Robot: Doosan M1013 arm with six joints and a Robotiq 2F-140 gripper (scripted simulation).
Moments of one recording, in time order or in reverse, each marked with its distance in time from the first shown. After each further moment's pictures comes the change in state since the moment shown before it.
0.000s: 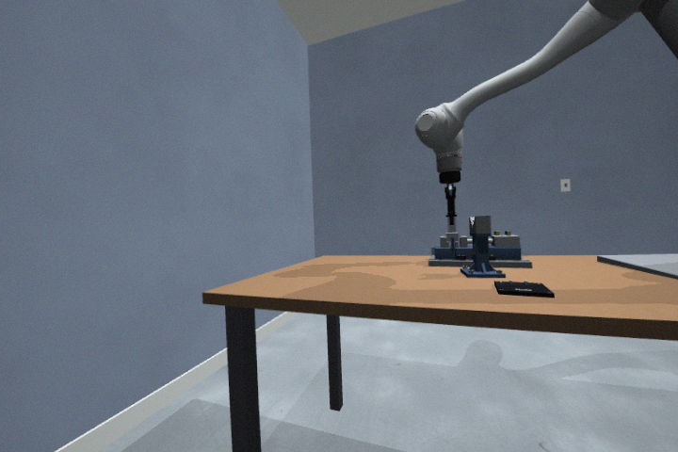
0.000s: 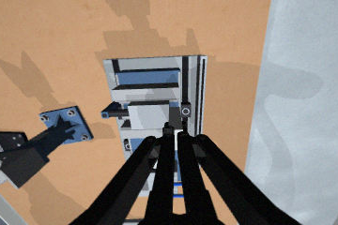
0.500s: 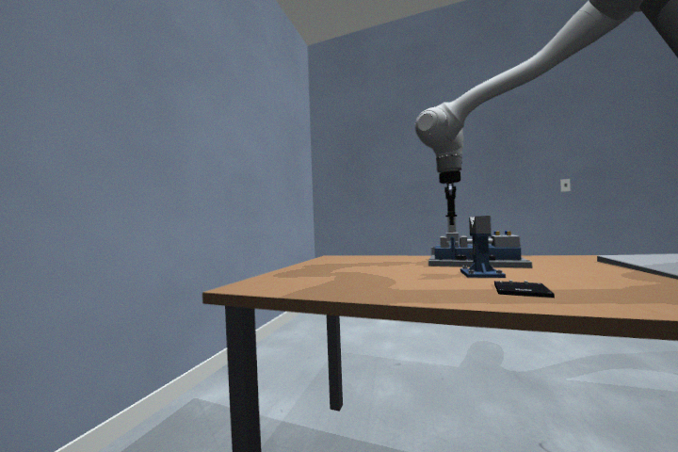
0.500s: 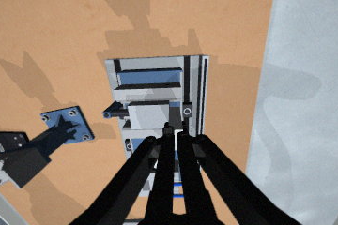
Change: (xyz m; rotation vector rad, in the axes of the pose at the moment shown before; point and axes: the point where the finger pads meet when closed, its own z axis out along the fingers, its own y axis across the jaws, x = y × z) arm 0.000 -0.003 0.000 0.000 0.000 0.000
